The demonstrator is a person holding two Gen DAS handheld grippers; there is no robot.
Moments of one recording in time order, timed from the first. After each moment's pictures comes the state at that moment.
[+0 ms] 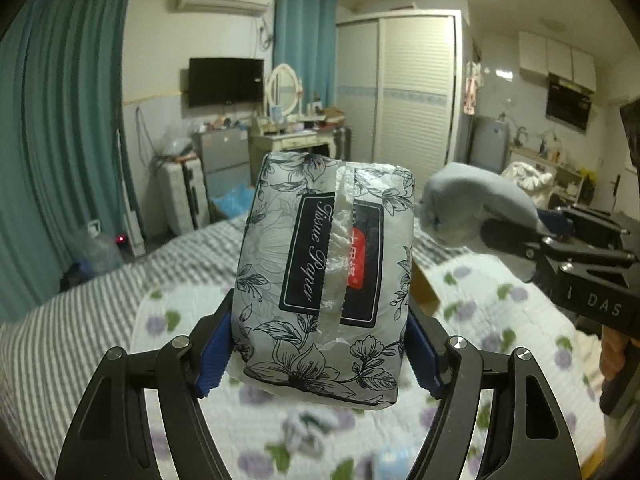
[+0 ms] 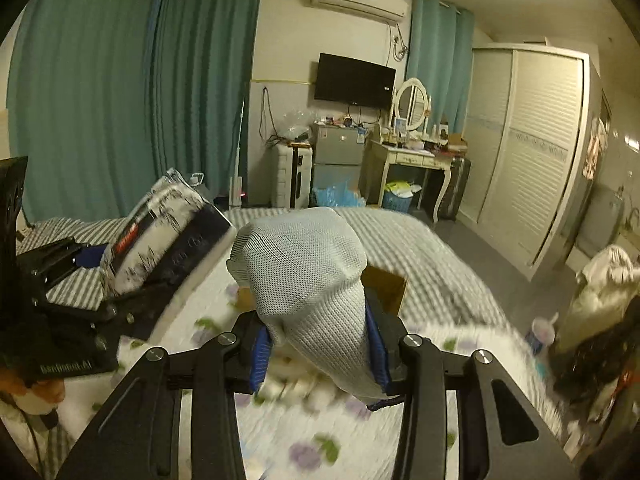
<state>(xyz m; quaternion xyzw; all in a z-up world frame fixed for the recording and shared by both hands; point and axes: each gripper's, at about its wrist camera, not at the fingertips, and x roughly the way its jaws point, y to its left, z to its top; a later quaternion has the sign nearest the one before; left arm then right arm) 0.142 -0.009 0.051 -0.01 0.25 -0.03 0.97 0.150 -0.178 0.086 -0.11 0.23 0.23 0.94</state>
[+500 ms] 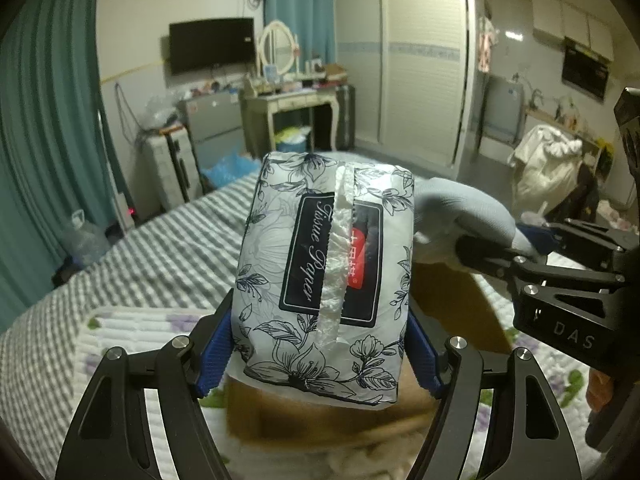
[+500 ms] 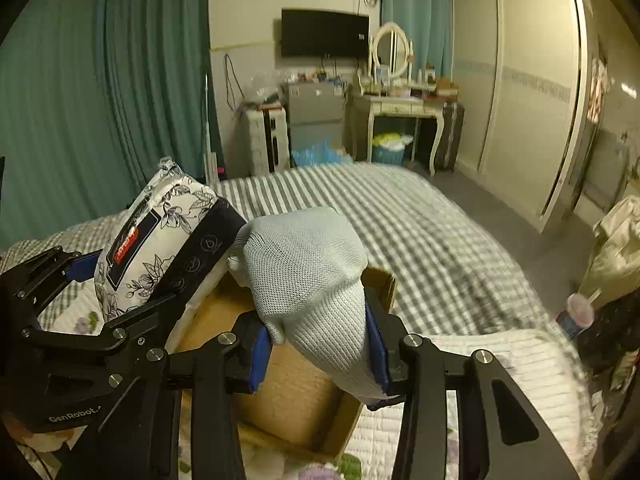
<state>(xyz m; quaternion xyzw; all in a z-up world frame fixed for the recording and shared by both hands) 0.301 -0.036 -0.029 0.02 0.32 -0.02 0.95 0.348 -0.186 -0.003 -0.06 0.32 0.21 0.92</state>
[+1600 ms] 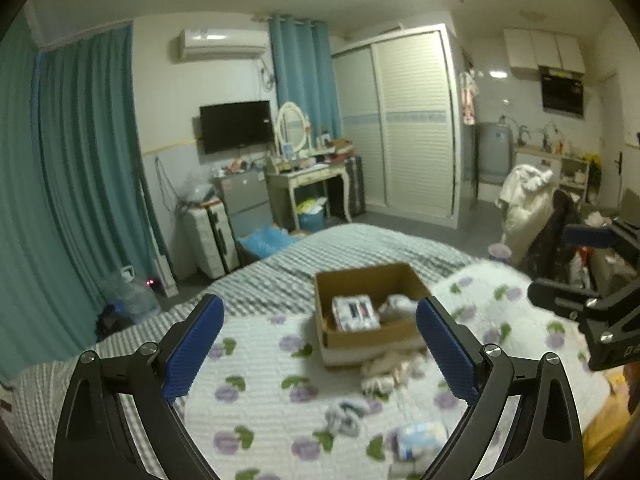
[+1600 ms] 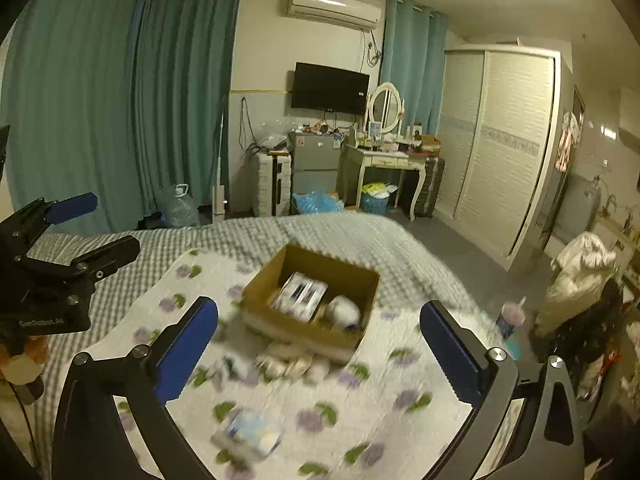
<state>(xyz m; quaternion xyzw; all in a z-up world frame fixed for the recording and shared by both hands) 0.028 0.001 0.112 0.05 0.19 -0.01 0.98 0.046 -0.190 0.122 -0.09 0.23 0.19 0.95</state>
